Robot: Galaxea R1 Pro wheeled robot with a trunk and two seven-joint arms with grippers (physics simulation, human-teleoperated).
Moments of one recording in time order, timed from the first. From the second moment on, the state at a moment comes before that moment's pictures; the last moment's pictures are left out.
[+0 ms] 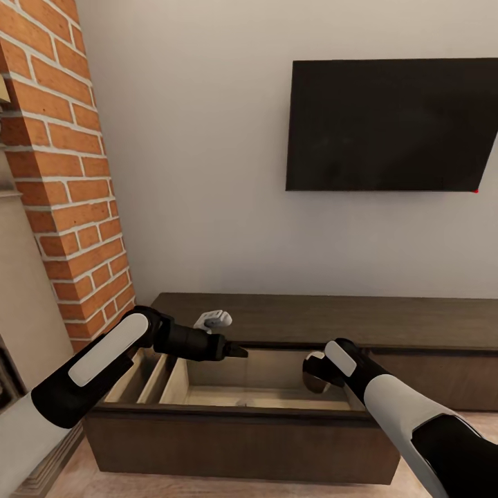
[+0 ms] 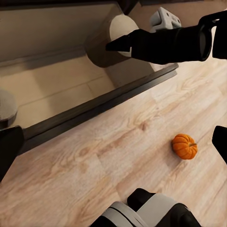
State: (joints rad) left arm -0.80 0.35 -0.70 -1.55 1.71 1.05 0.54; right arm -0.92 -0.04 0.43 -0.34 -1.01 0.62 -0.43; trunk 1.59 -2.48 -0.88
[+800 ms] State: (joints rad) left arm -0.80 0.35 -0.70 -1.55 1.71 1.05 0.54; right arm -0.92 -0.04 0.43 -0.34 -1.01 0.63 -0.43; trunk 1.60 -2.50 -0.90
